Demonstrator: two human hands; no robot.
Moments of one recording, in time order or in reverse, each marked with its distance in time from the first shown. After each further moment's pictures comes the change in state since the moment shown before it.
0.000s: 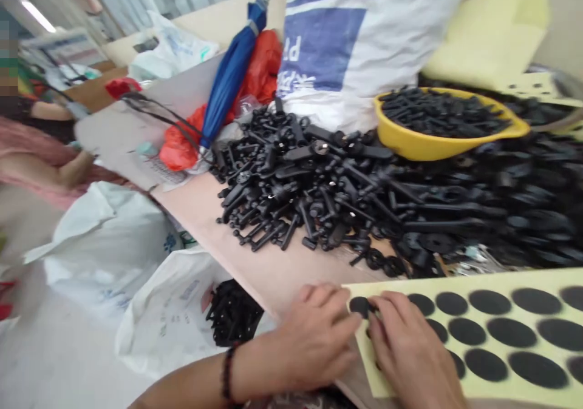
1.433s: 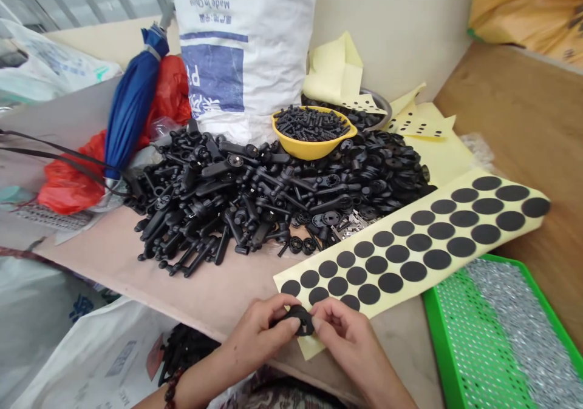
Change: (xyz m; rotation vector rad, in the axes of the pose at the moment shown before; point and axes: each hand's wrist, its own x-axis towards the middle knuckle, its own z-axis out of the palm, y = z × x) left_hand 0.028 -0.003 0.012 -1.041 -0.166 -0.385; right_hand -0.001 -0.028 -0.045 1.005 -0.072 0.786
